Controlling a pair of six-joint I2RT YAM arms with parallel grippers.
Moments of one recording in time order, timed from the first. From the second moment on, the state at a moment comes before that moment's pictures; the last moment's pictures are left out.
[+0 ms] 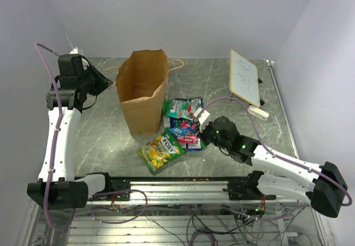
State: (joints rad) left arm 0.04 1.19 1.38 -0.76 0.18 -0.65; right arm 0.89 1.00 0.58 -0.02 0.06 -0.14
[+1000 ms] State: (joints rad) left arm 0.04 1.13 1.74 -1.16 0.07 -0.54; right arm 0.85 1.10 0.63 -0.13 0.23 0.08
